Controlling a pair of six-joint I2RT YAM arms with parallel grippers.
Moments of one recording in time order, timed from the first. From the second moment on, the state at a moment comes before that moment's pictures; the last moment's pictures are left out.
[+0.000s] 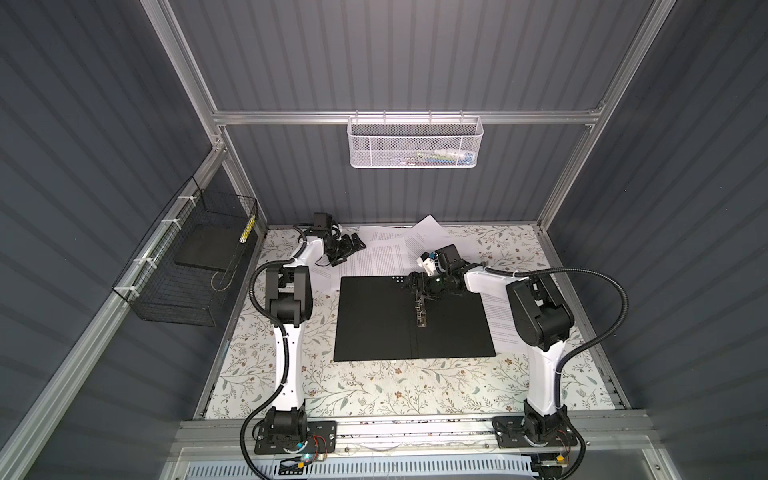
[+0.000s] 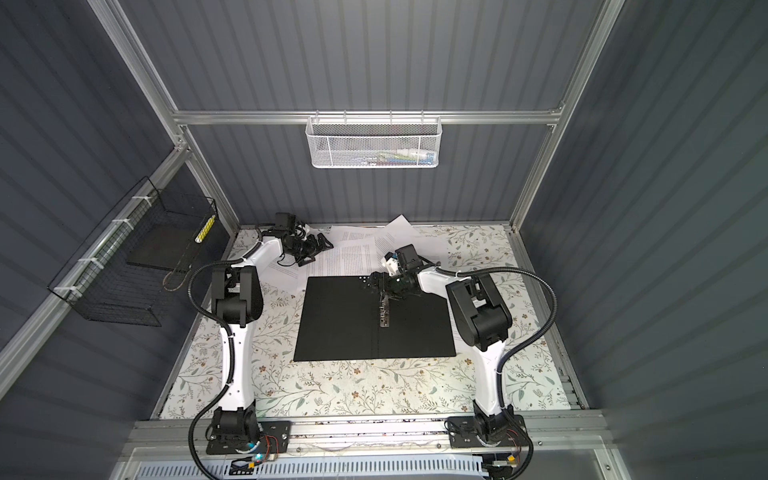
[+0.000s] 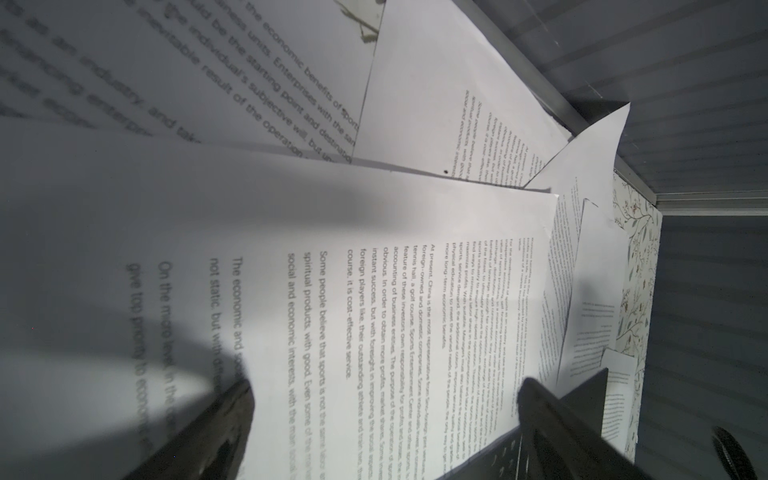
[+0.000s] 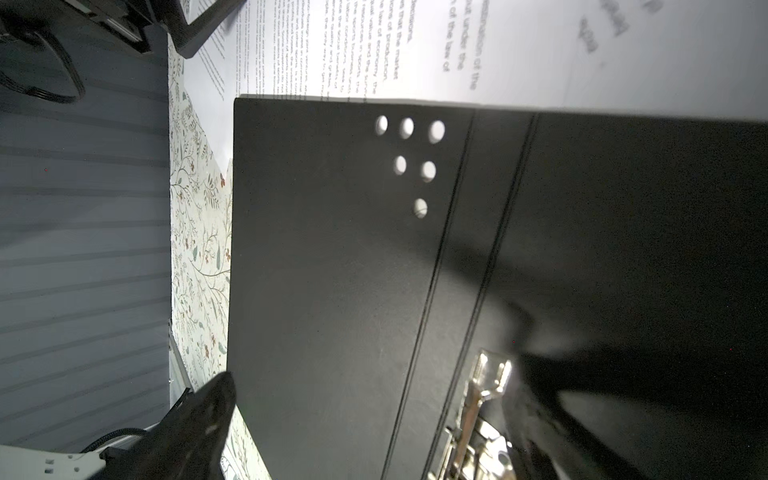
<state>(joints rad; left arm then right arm) -0.09 2.44 2.04 -0.59 0.51 -0.45 0.45 2.07 1.32 -0.19 -0.63 0.50</state>
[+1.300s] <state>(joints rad) -0.06 2.44 2.02 -0.53 0.54 -0.47 0.46 2.13 1.52 -0.36 -0.44 0.62</state>
